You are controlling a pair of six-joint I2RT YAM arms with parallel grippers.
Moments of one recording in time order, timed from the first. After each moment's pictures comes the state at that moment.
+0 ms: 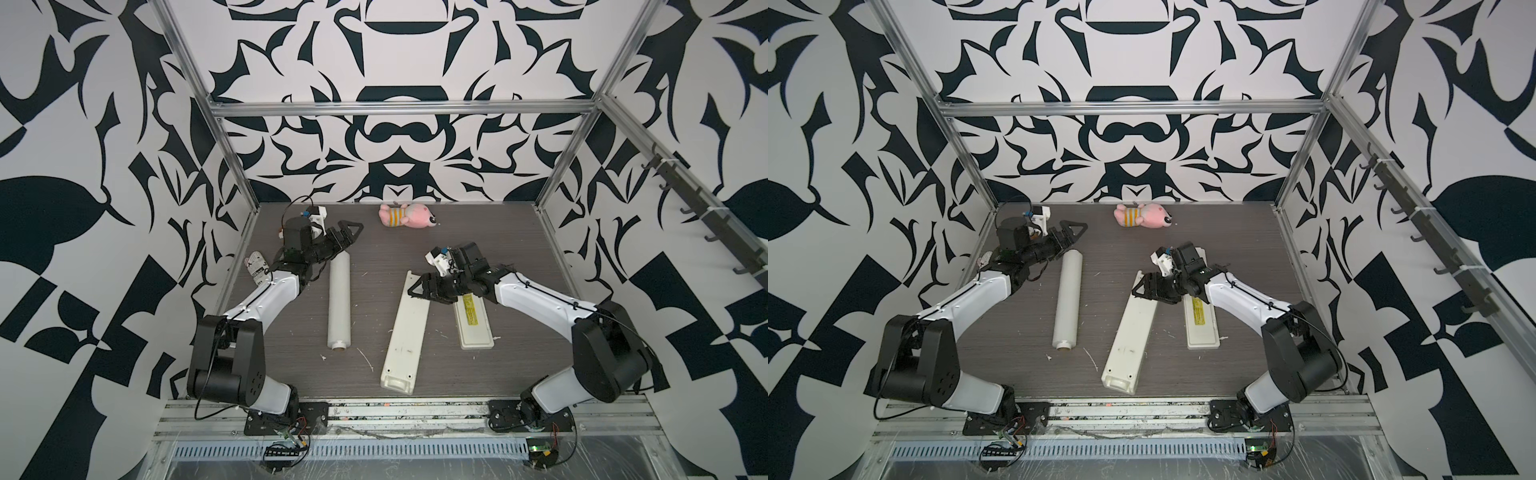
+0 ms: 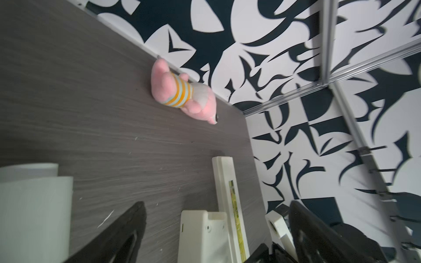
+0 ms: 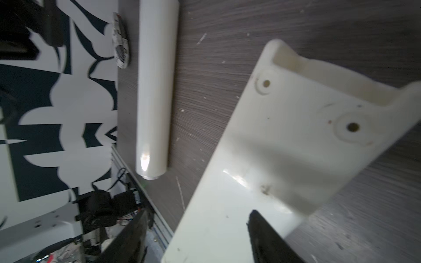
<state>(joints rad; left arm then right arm) -0.24 1.47 0.98 0.08 0.53 -0.76 0.50 1.51 0.96 -0.38 -0.58 0.58</state>
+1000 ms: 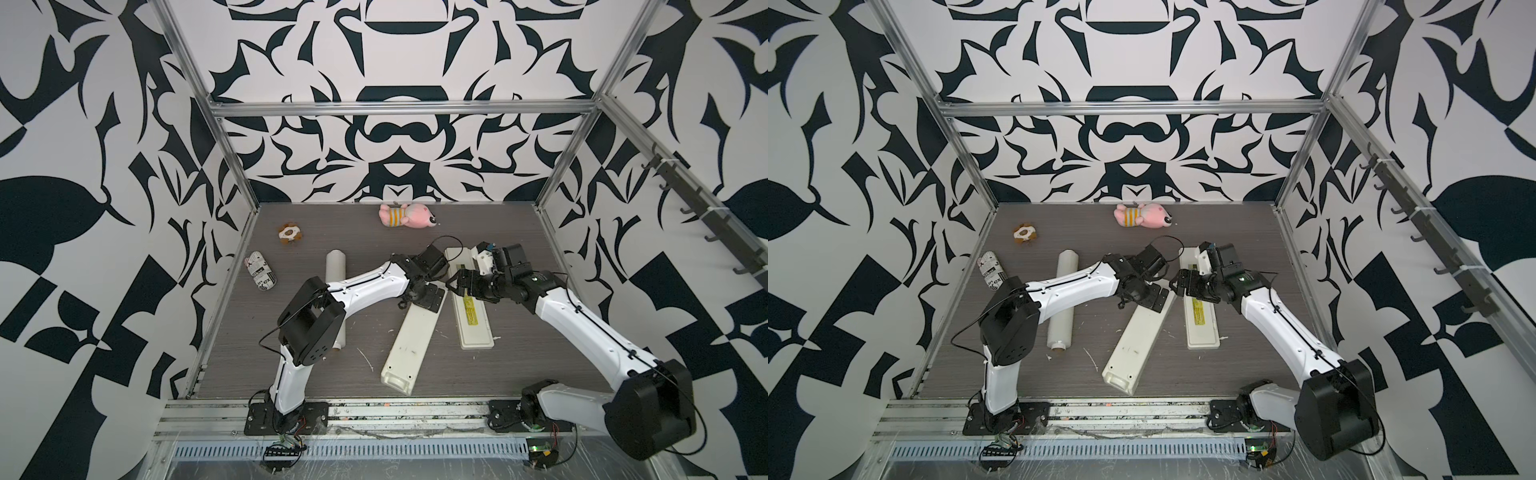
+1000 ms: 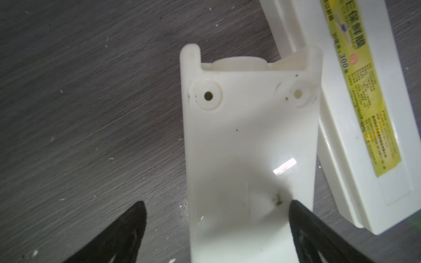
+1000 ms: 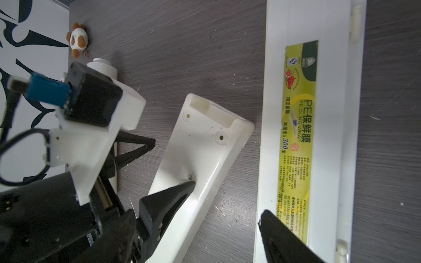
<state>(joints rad) -0.94 1.99 1.58 -0.79 -0.05 -0.42 0.31 1.22 0.90 -0.60 -0.38 0.49</state>
